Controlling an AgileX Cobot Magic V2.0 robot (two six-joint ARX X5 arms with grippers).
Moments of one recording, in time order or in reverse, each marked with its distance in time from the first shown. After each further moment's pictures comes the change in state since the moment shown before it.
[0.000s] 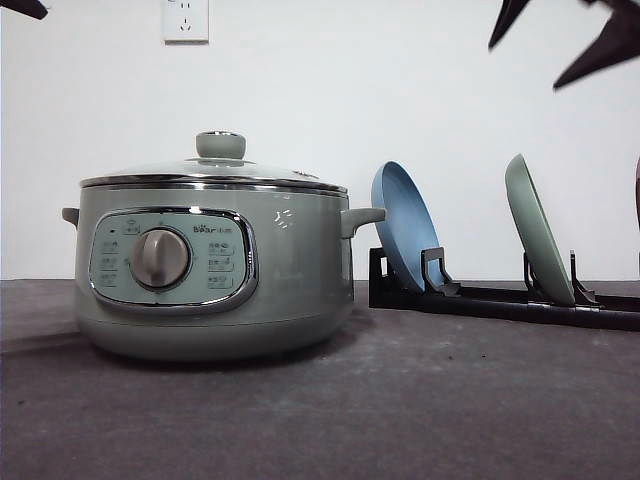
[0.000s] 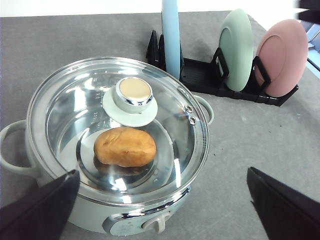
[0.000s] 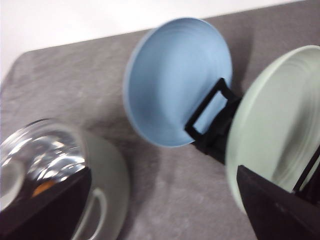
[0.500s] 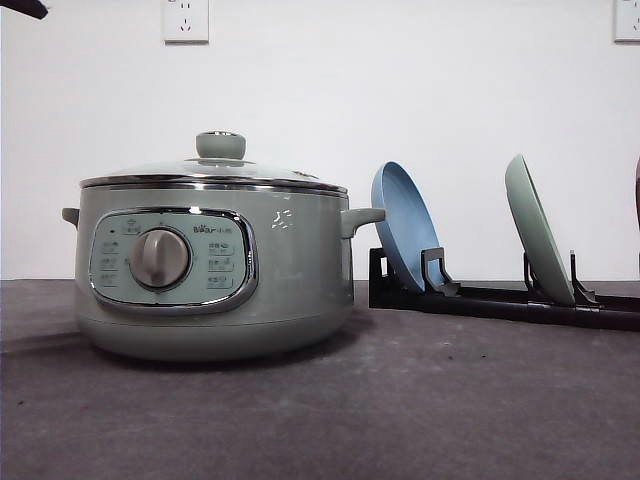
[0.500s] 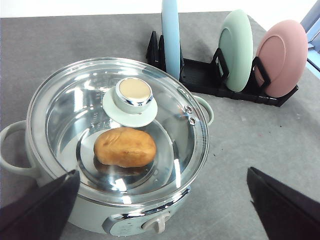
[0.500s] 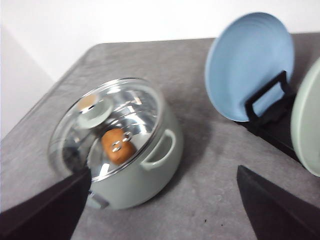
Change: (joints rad) left_arx 0.000 0.000 0.000 0.002 0.000 0.000; right_arx 0.096 -0.554 -0.397 0.032 -0.058 -0.042
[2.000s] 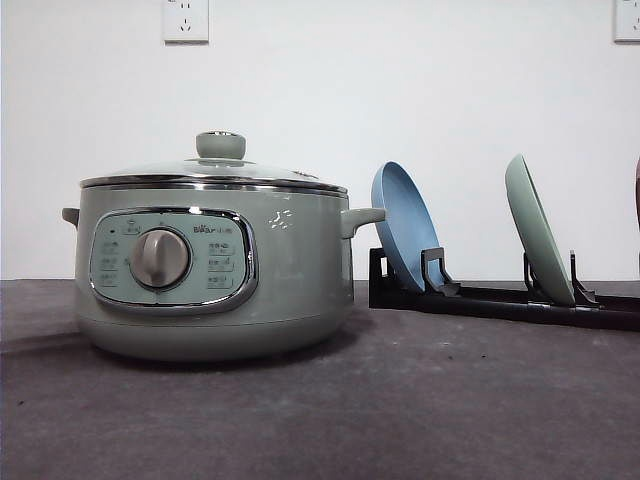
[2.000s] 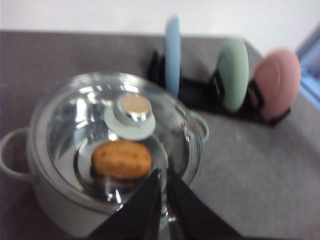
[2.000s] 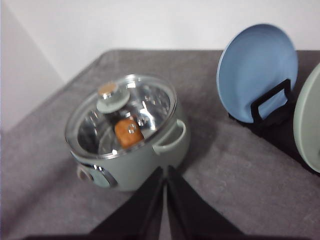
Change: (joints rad) left_arx 0.004 -0.025 0.000 0.024 -0.002 -0.058; right_arx -0.039 -0.291 -0.175 -0.028 -0.104 -0.117
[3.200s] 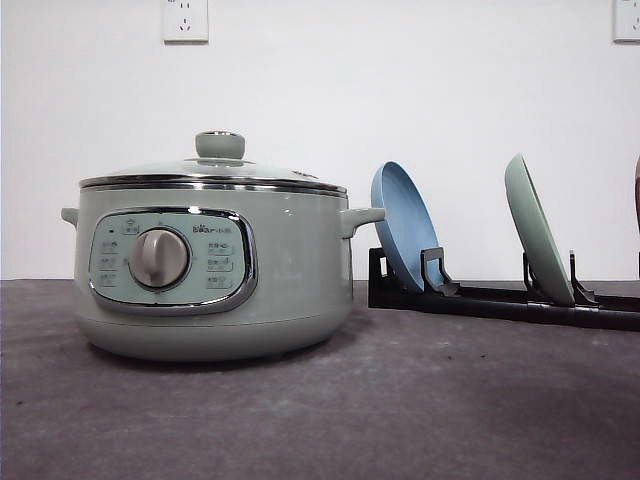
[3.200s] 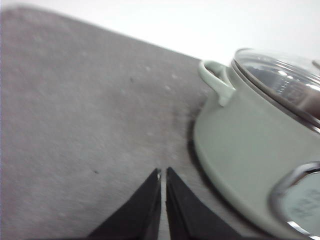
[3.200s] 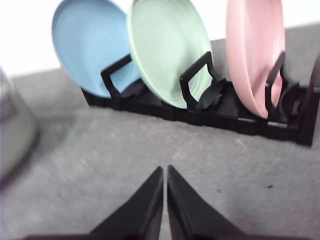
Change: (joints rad) left_arx 0.158 -0.852 -1.022 0.443 -0.418 -0.214; right_arx -0.035 -0.697 -0.936 0.477 0.498 0.170
